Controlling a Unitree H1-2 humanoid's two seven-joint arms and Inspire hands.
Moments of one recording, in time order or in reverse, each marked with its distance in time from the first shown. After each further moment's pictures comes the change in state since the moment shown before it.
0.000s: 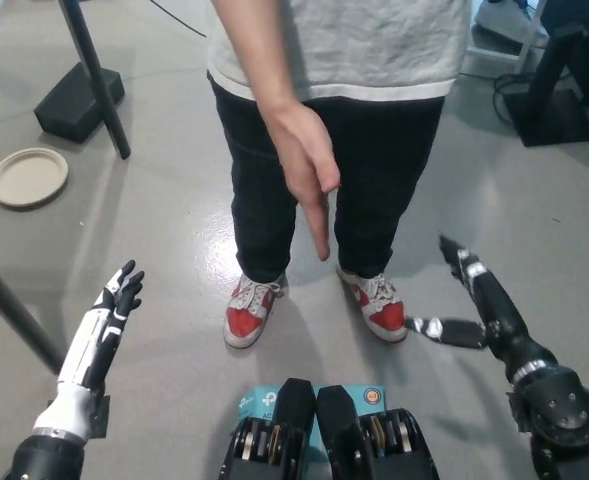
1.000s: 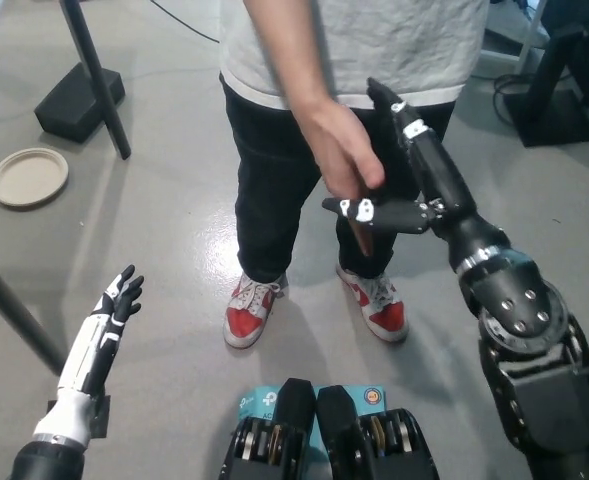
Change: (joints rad) left_arm 0.010 -0.003 0.002 0.000 0.000 -0.018 0.000; right_arm -0.230 0.075 0.063 -0.232 -0.044 0.203 0.008
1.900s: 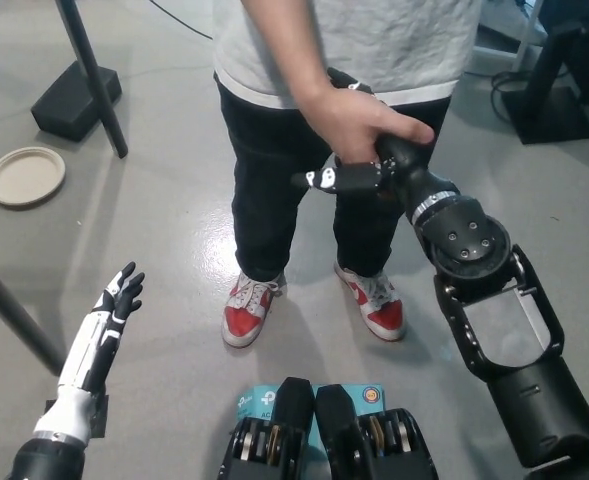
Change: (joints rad) left_arm -0.007 0.000 0.001 0.000 0.000 -0.001 0.000; right_arm -0.206 0.040 -0.005 0.319 -0.020 -0.007 -0.012
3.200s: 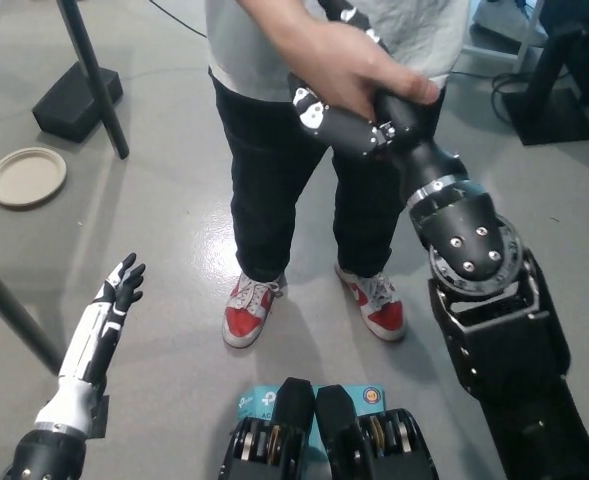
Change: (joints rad) left_arm -0.019 0.000 0.000 0.003 0.000 0.002 0.000; right_arm 0.055 0.043 0.031 -0.469 -0.069 0.101 -0.029
